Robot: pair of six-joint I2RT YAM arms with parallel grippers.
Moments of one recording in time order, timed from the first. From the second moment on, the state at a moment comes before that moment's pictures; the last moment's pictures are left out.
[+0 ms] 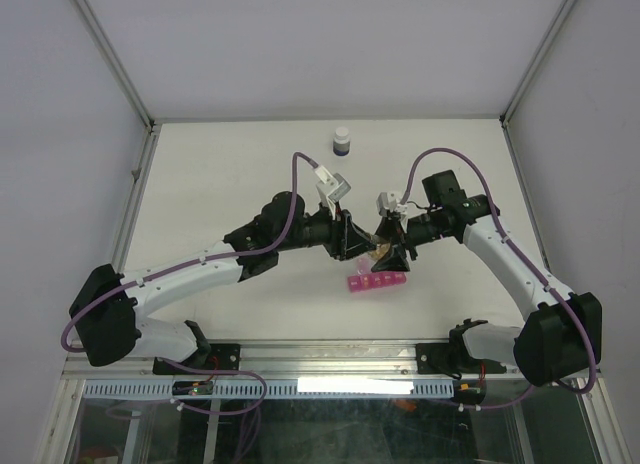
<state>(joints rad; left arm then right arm) -0.95 1.33 0.91 0.24 0.35 -0.47 0.34 1.23 0.98 -0.92 -1.13 -0.98</state>
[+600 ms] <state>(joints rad) -0.77 1.31 0.90 0.14 0.39 -0.39 0.27 1.23 0.98 -0.85 -1.14 -0.94</state>
